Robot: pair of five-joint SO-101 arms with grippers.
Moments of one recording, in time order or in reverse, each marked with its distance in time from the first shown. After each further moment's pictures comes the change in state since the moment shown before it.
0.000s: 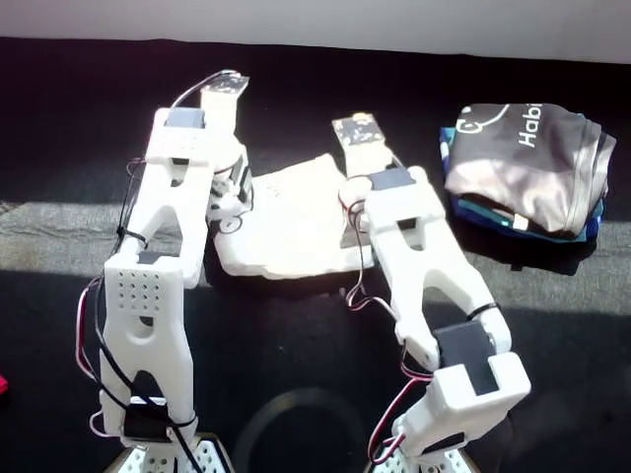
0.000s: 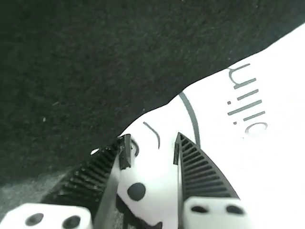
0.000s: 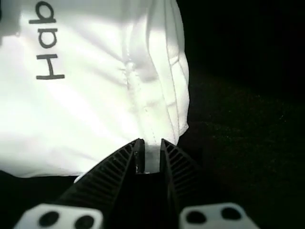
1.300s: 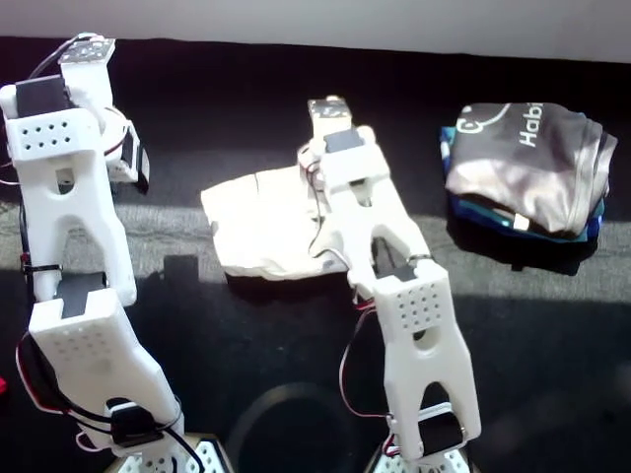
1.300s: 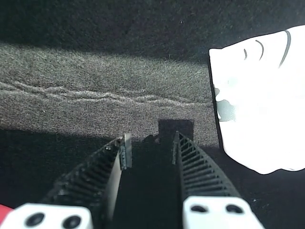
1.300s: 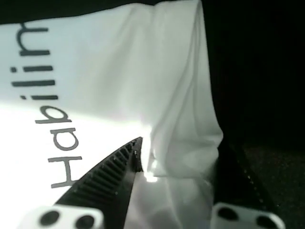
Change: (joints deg) left arm -15.8 -21.5 0.0 21.1 -0.3; right arm -2.5 46.4 -54.1 18.9 -10.0
